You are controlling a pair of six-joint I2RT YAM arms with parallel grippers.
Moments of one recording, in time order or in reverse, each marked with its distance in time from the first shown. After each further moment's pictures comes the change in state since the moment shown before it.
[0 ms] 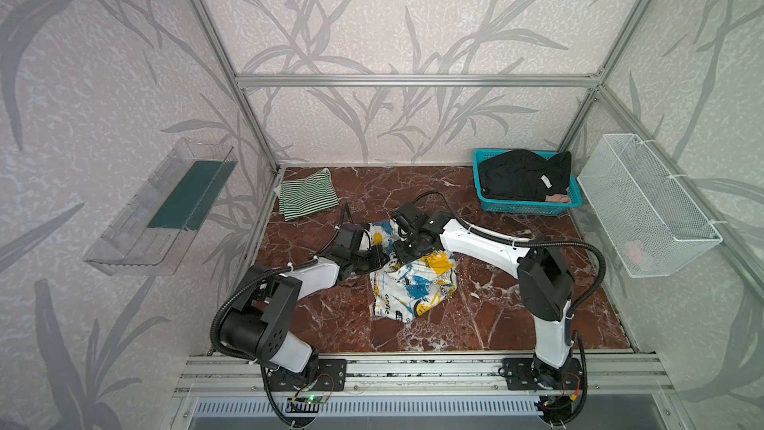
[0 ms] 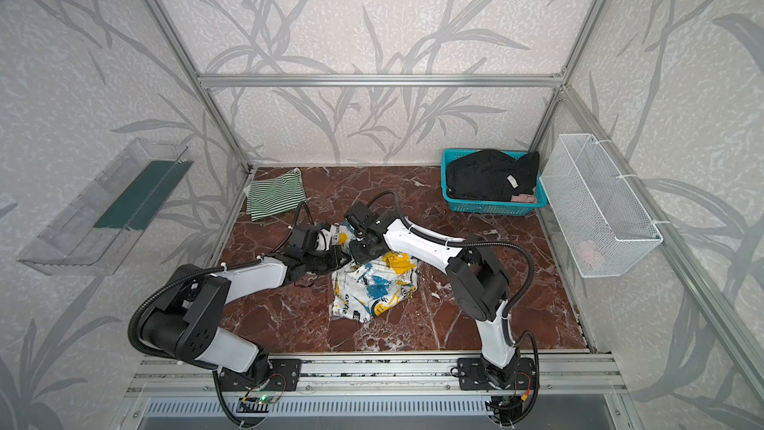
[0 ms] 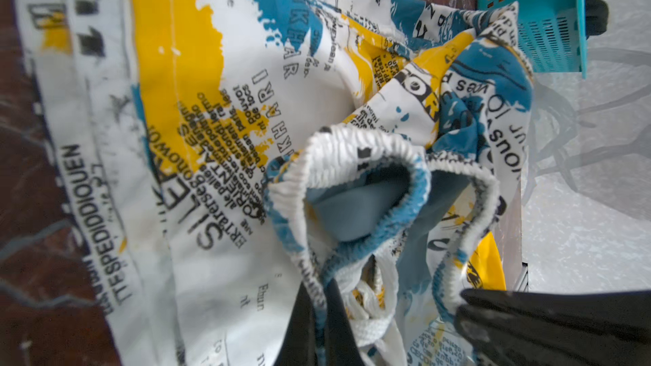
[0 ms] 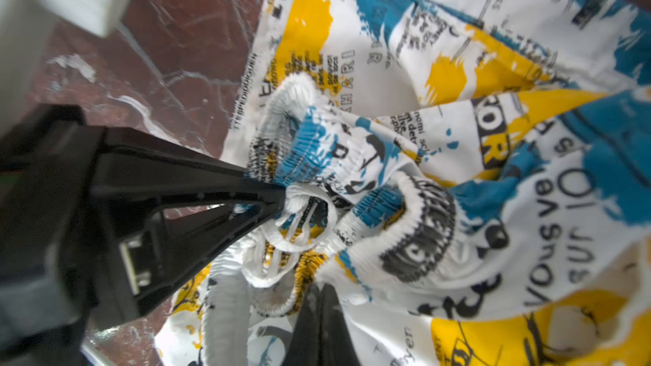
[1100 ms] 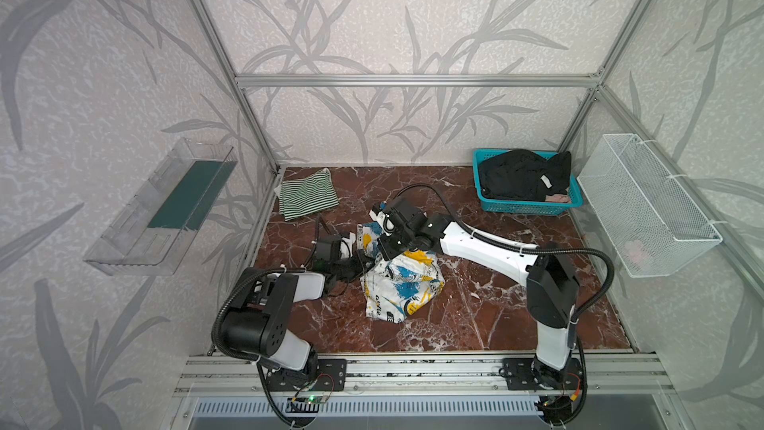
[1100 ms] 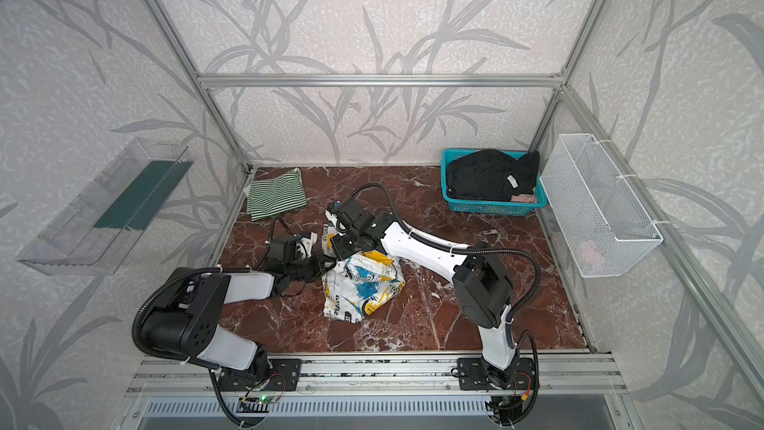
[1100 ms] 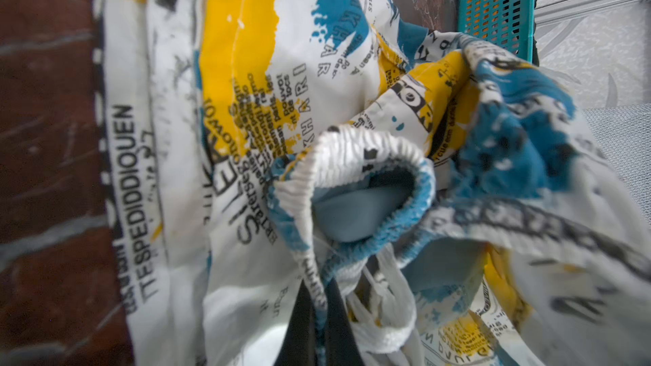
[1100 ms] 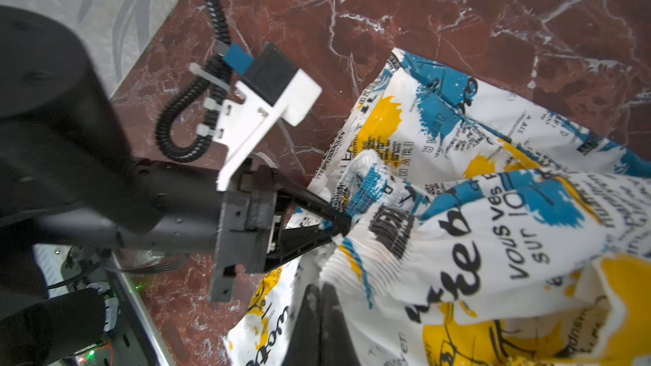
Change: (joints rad) left arm 0.167 -0.012 -0.185 0.254 0.147 -0.127; right arm 0.064 0.001 0.039 0.188 -0.049 -0.072
